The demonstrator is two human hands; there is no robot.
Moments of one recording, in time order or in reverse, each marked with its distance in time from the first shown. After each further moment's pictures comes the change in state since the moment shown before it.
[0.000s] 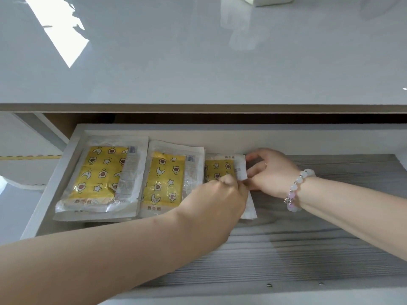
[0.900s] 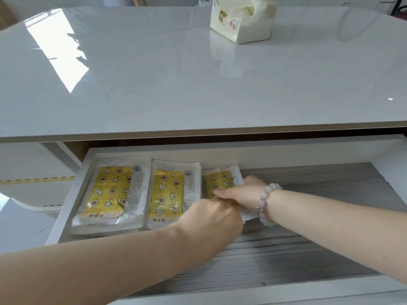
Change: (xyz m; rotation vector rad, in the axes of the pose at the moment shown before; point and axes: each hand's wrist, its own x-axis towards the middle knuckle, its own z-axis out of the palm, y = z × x) left_hand -0.019 -0.002 0.000 0.191 0.268 0.002; right_hand -0.012 -0.022 0.019 -0.008 -0.097 0.278
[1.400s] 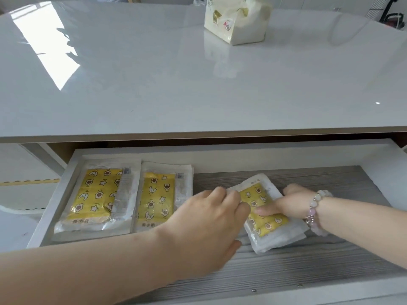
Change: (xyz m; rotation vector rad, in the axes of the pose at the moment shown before) left_hand 0.001 -0.005 -0.002 -0.273 0.227 0.065; right_hand -0.005 0.051 -0.056 -0.213 0.028 0.167
